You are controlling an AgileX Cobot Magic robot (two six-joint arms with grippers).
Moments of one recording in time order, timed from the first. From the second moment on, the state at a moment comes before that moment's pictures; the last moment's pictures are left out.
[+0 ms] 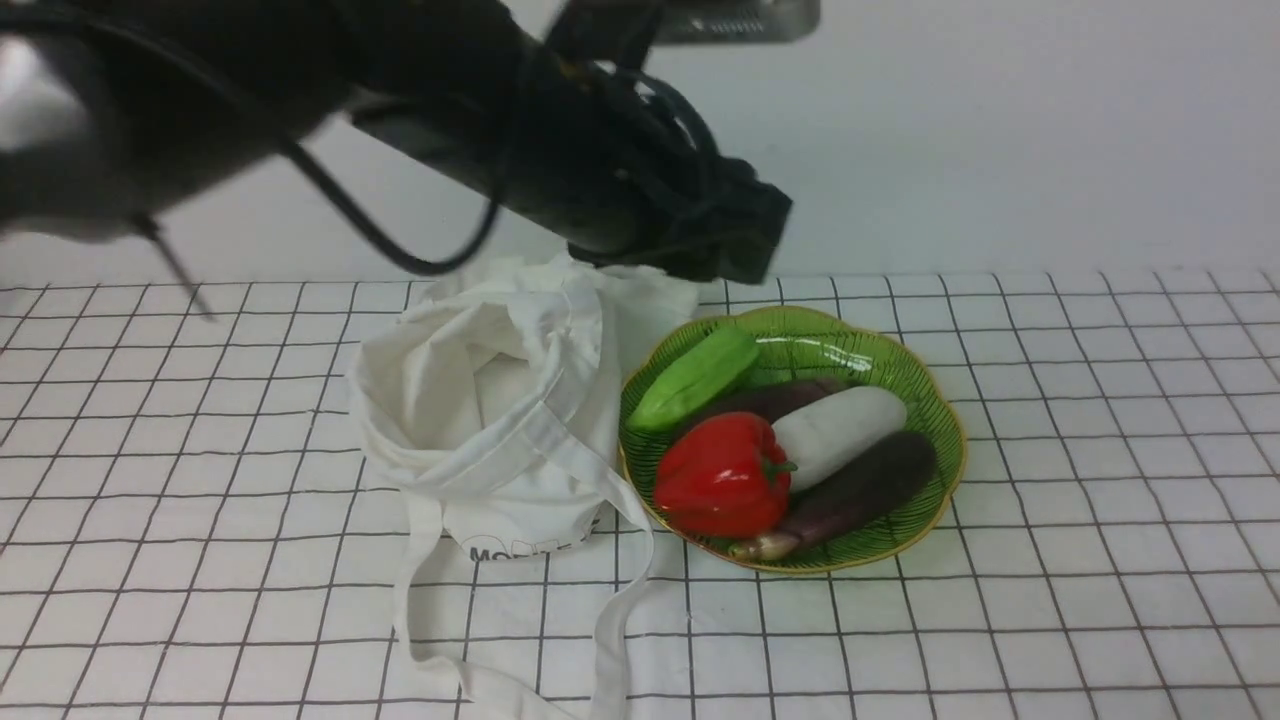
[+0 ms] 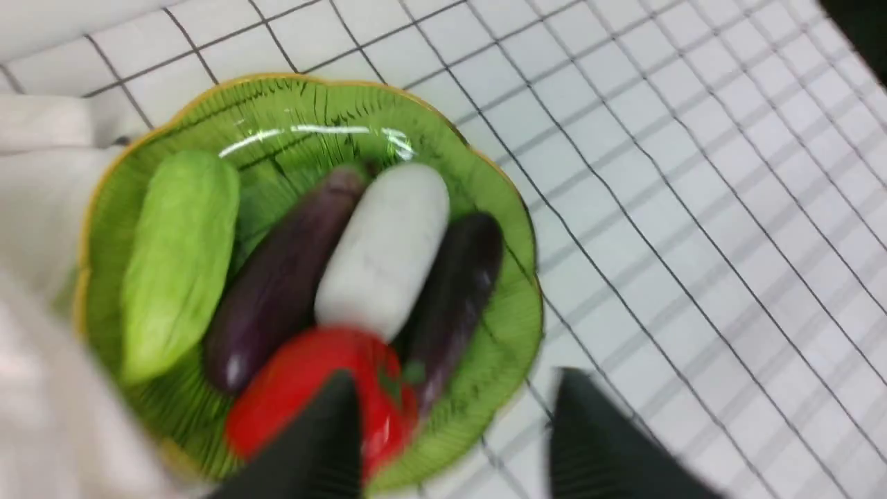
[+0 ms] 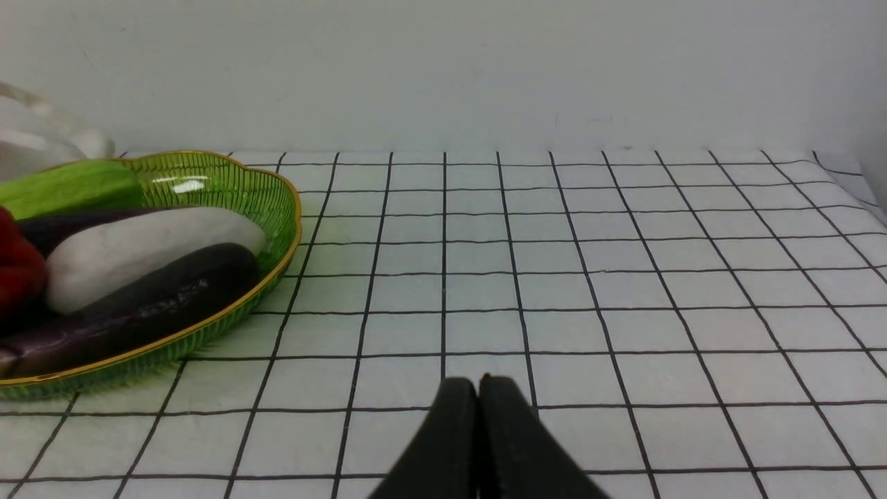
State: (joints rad) right arm -0.03 -0.01 0.03 -0.03 0.36 0.02; left arm -0.53 1.63 -1.57 -0.40 0.87 0.17
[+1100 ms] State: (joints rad) right arm -0.03 -0.01 0.03 -0.03 0.36 0.02; left arm -0.49 0.12 -0.30 -0.37 0.37 0.16
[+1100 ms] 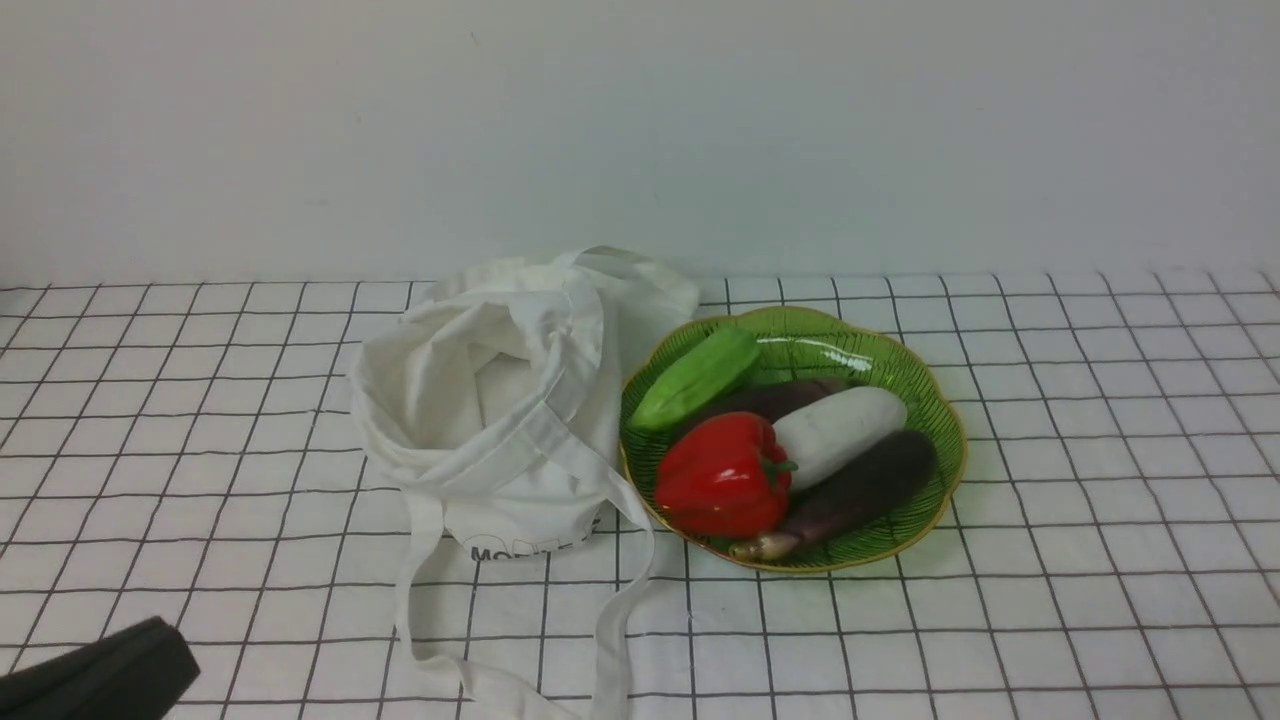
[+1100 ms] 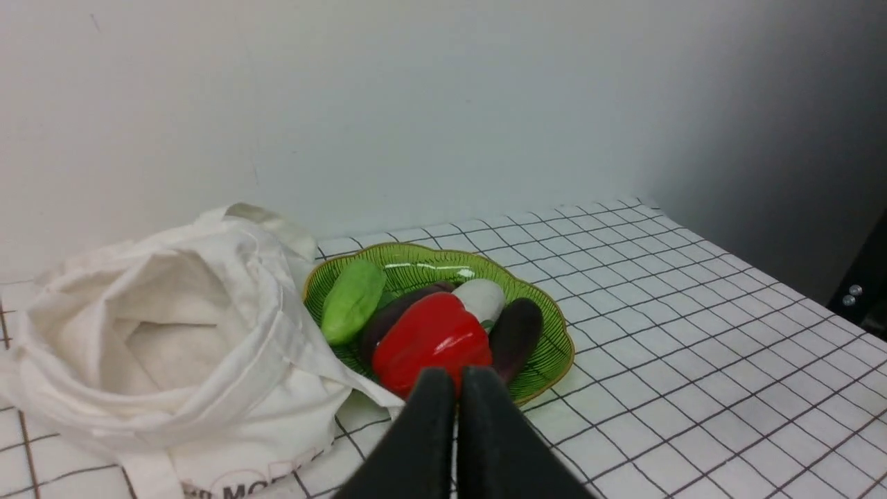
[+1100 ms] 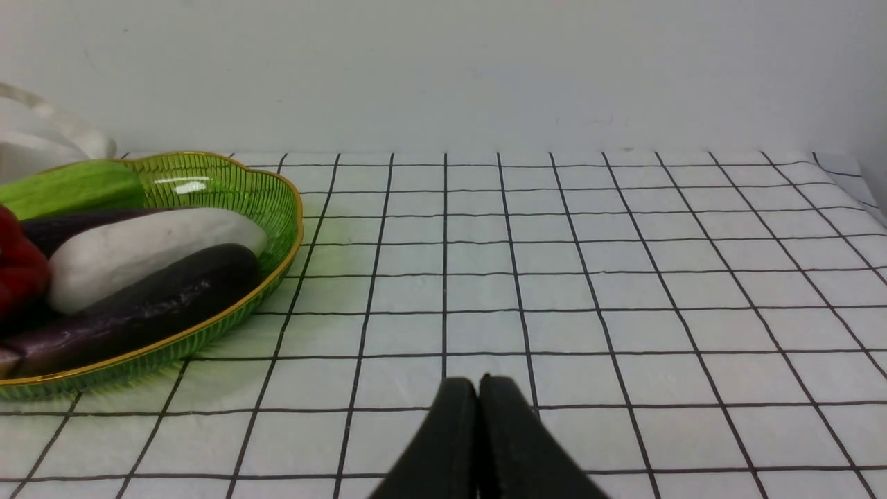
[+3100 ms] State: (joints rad) right arm -0.03 -0.01 0.03 -0.03 0.36 0.02; left arm -0.04 -0.01 0.03 0.03 0.38 0.04
